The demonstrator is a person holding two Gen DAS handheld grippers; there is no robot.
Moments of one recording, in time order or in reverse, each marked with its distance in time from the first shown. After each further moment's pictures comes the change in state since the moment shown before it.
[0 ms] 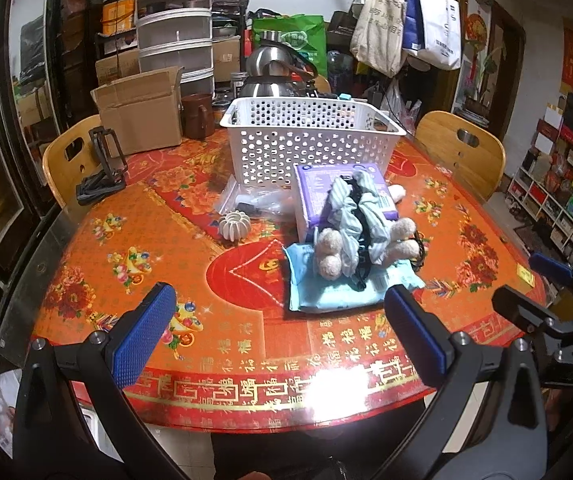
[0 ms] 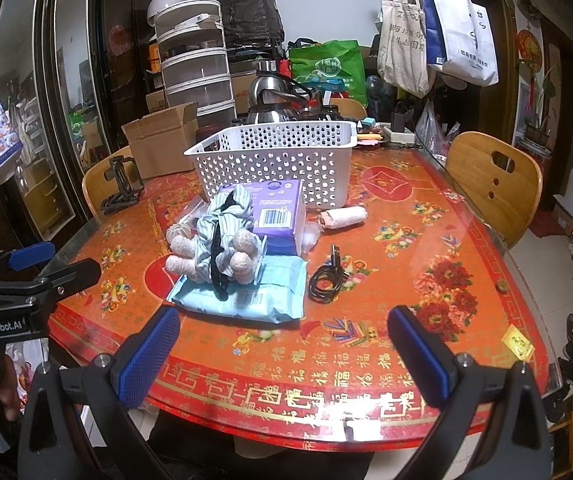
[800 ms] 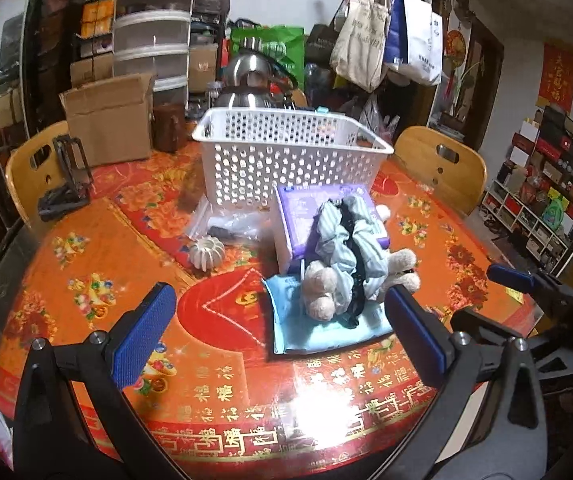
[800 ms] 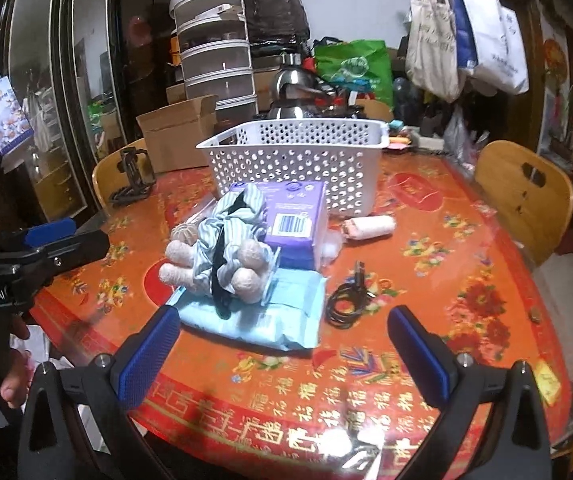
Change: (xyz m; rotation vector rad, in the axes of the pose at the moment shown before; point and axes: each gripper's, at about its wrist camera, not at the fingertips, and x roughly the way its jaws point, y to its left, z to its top) left arm 0.051 0.008 0.017 0.006 -0.039 -0.124; right arm 0.045 -0.004 0.011 -0.053 0.007 0.088
